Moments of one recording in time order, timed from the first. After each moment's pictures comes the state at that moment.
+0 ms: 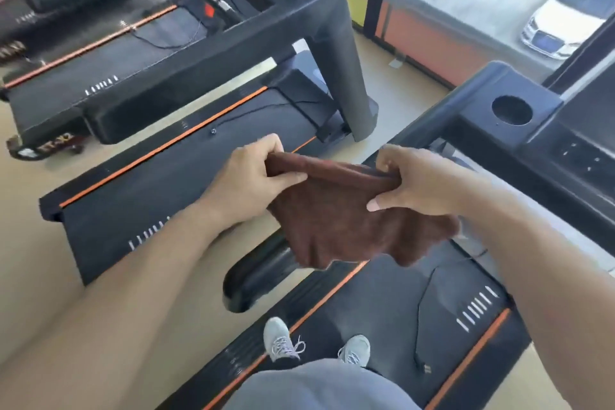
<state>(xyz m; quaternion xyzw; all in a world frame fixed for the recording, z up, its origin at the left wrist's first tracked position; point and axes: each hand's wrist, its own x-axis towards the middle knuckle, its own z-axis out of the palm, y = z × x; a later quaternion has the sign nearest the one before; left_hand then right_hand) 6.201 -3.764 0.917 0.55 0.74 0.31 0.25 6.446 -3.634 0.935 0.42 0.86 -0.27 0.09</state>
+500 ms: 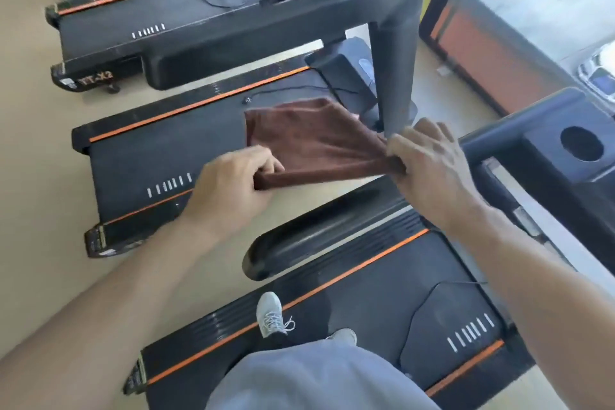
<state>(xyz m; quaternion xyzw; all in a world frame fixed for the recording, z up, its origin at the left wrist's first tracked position) 6.168 -3.853 0.885 0.54 0.77 0.34 0.08 6.390 -3.644 0.883 0.20 0.95 -0.02 -0.25</state>
